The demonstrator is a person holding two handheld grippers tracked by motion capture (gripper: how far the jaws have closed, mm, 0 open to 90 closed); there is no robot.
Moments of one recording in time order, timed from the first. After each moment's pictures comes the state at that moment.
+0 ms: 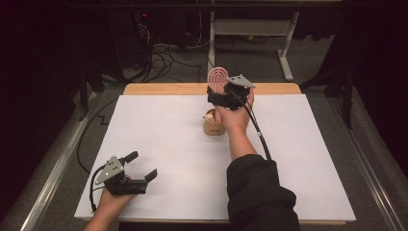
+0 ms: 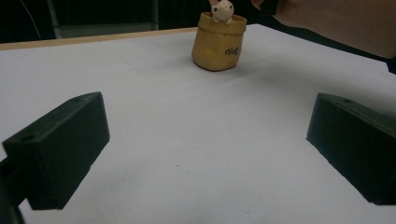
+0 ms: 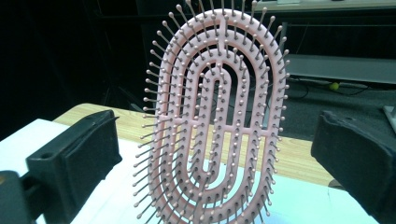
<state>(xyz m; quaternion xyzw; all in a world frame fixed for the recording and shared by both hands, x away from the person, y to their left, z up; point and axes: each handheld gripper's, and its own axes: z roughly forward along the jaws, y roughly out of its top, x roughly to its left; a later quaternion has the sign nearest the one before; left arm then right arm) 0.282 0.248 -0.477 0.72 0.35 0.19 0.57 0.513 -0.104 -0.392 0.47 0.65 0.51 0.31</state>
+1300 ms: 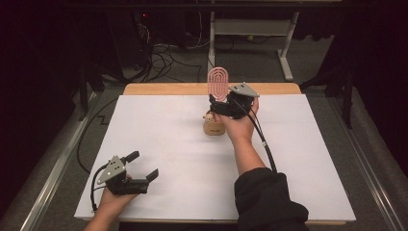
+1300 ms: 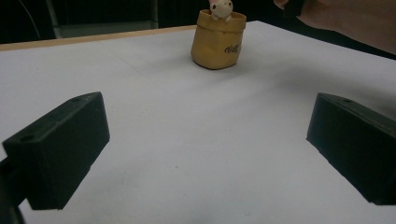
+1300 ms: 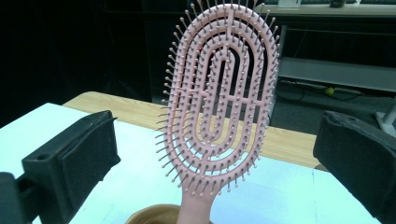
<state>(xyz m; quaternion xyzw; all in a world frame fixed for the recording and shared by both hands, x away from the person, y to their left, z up) 0.283 0.244 -0.477 0.72 0.35 0.20 0.56 0.477 -0.112 -0.390 0.45 0.66 0.51 0.32</state>
